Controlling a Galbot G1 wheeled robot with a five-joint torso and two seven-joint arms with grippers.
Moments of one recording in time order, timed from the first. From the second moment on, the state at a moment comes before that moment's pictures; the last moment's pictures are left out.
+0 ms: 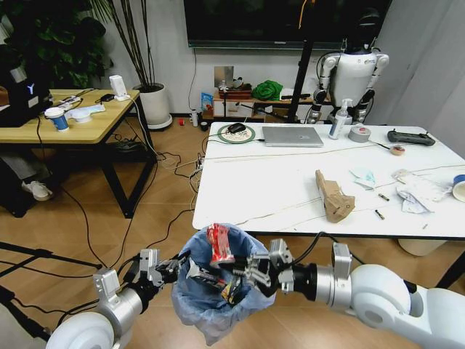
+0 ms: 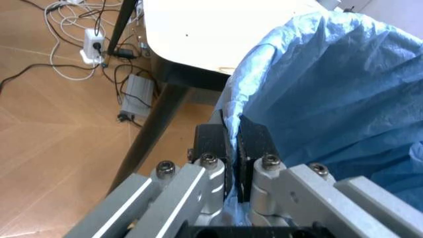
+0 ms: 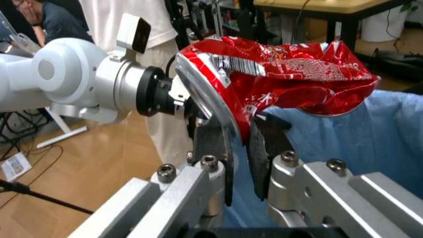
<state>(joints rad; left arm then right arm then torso) 1.67 -0.87 -0.49 -2.26 -1.06 0.34 -0.11 -0.79 0.42 -0.39 2.24 1.04 -0.05 -0.32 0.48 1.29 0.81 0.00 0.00</state>
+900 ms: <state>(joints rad) 1.68 -0.89 -0.49 -2.26 -1.04 0.34 -0.11 -0.77 0.56 -0.10 2.07 1.02 -0.12 0.02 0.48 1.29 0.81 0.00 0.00</state>
